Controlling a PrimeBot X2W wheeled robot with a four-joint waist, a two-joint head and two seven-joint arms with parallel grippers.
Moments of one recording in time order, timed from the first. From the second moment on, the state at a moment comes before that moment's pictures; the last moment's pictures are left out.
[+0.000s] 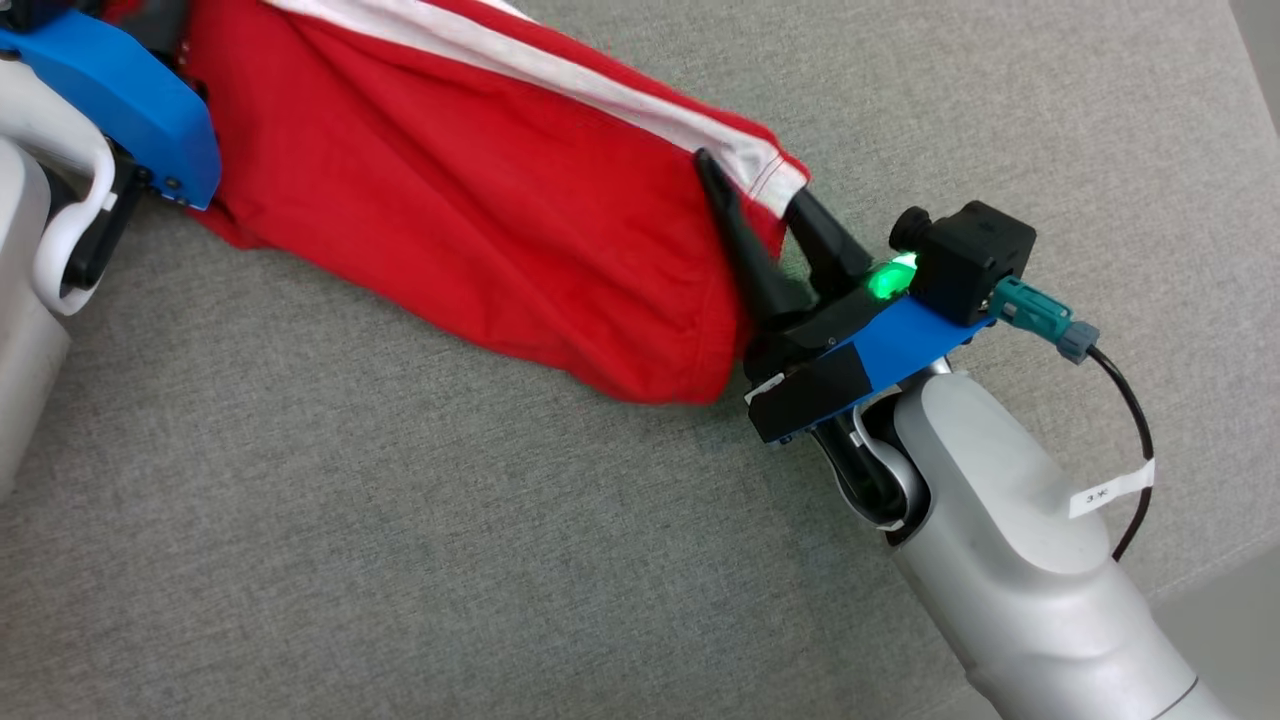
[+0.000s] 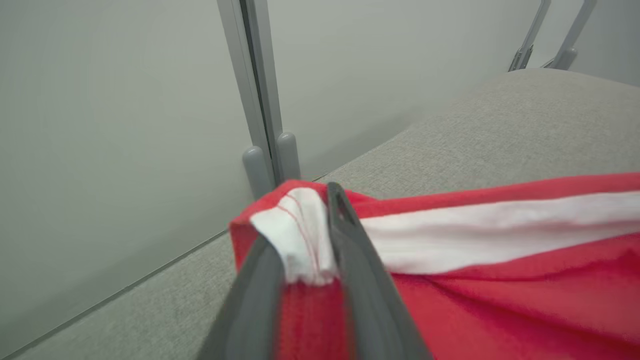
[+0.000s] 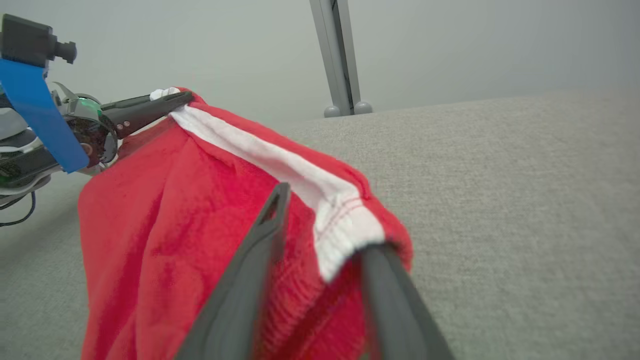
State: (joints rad) left arm -1.13 0.59 -0.77 0.59 -0.62 -0.13 -0.05; right arm -0.73 -0.06 0.48 0.43 0.52 0.13 -0.26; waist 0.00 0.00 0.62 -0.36
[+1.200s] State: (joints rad) left arm -0.98 0.64 -0.92 0.76 -0.87 -0.13 0.00; right arm -0.32 -0.06 0.19 0.09 0.34 0.13 -0.26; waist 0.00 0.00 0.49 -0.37
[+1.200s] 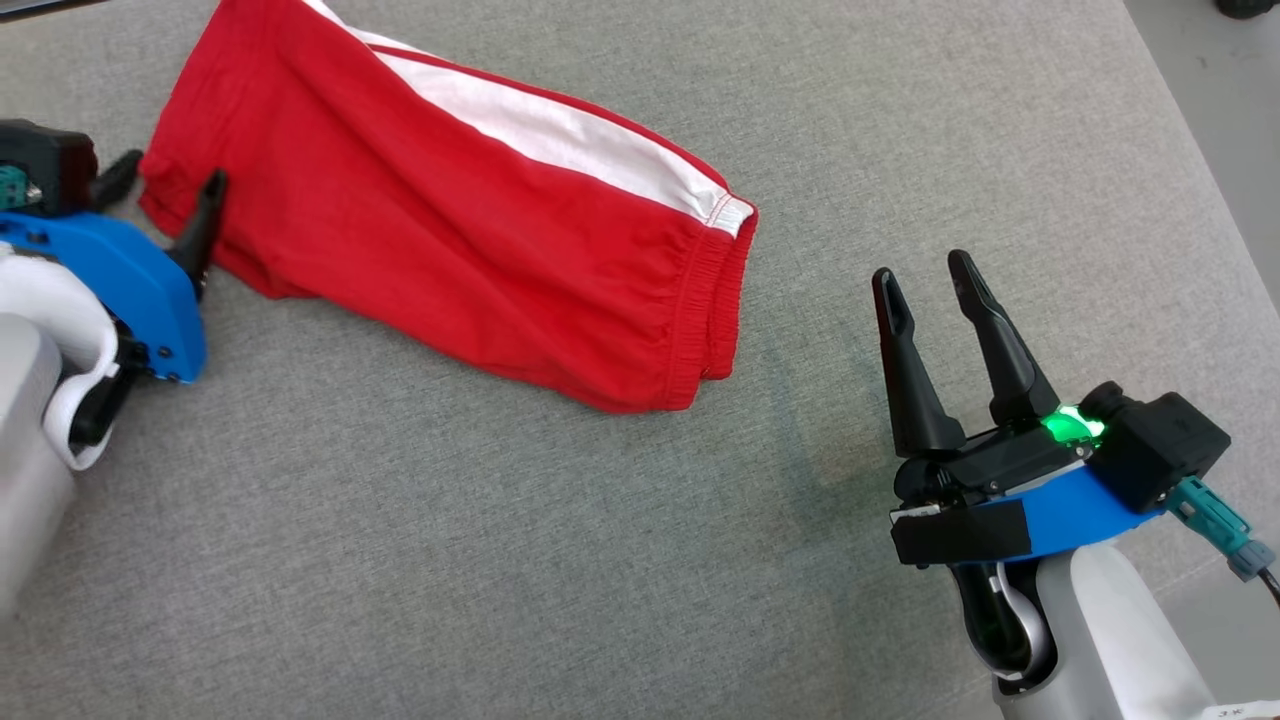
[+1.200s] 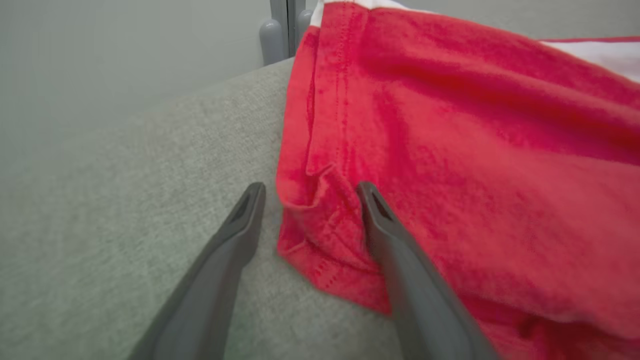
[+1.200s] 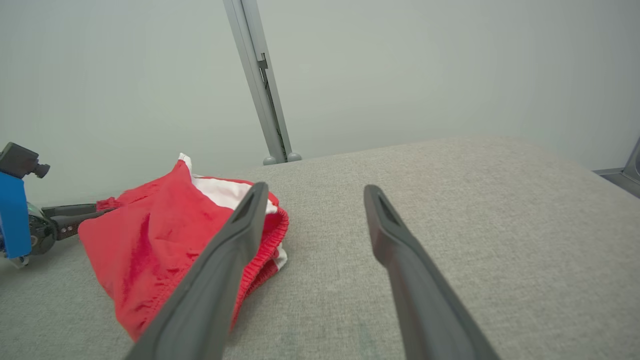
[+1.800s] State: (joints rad) left arm -0.95 0.62 -0.97 0.70 -0.91 -0.12 0.07; right arm -0.31 -0.06 0.17 0.09 0.34 0.13 -0.26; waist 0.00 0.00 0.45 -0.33
